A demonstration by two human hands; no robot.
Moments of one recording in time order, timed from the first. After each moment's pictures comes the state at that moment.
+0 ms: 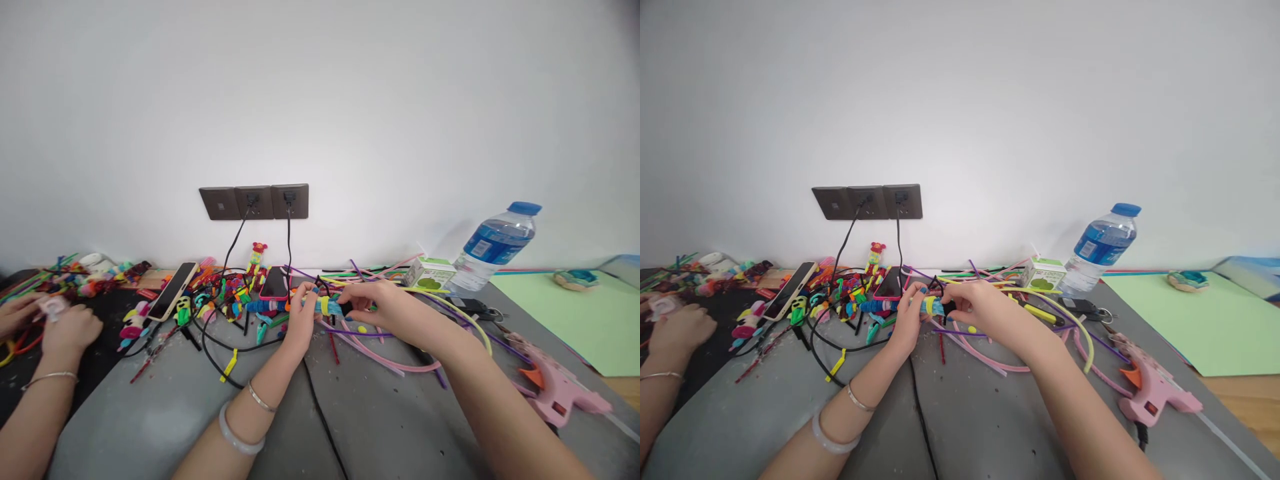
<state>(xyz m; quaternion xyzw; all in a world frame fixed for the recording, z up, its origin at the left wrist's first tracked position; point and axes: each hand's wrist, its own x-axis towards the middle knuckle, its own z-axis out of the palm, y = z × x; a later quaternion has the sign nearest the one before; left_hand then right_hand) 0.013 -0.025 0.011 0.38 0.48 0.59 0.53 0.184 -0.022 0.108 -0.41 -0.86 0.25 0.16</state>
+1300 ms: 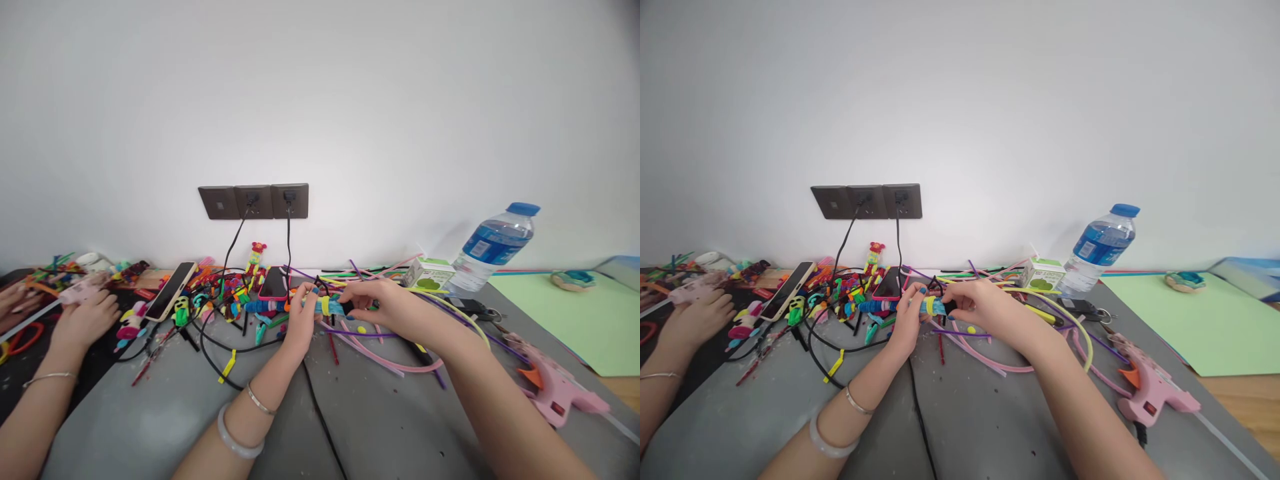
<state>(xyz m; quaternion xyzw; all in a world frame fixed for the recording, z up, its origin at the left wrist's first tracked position) 0.013 -0.025 0.010 0.38 0.47 0.59 0.53 0.184 -0.022 0.112 -0.42 -0.85 0.27 0.15</state>
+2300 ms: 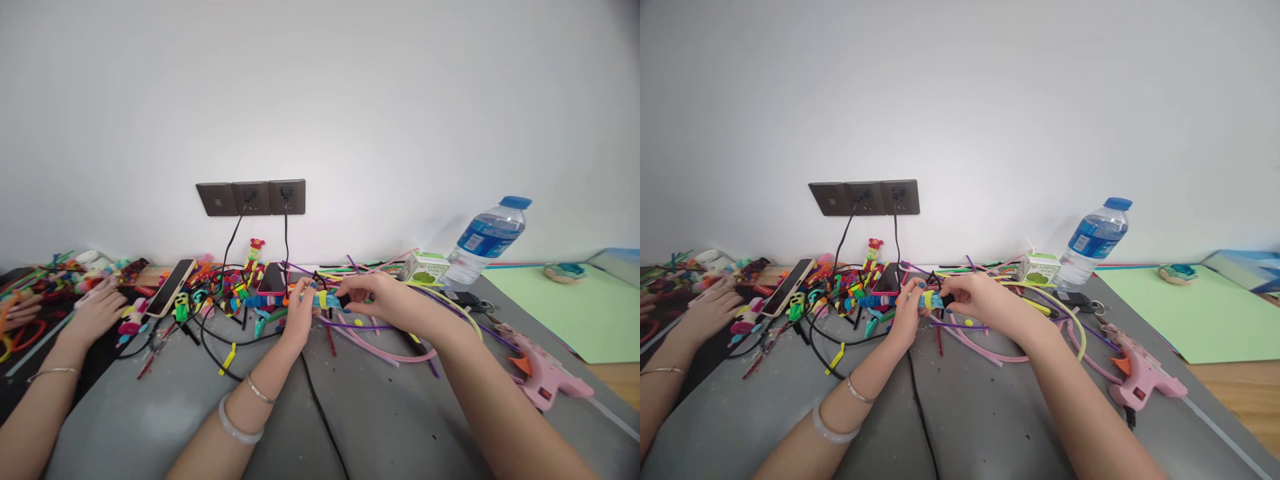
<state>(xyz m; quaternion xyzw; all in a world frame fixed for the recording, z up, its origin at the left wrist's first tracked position) 0.014 -0.024 0.008 0.39 0.45 0.58 0.55 0.187 -0.020 0.108 -0.40 -0.86 0.26 0.17</state>
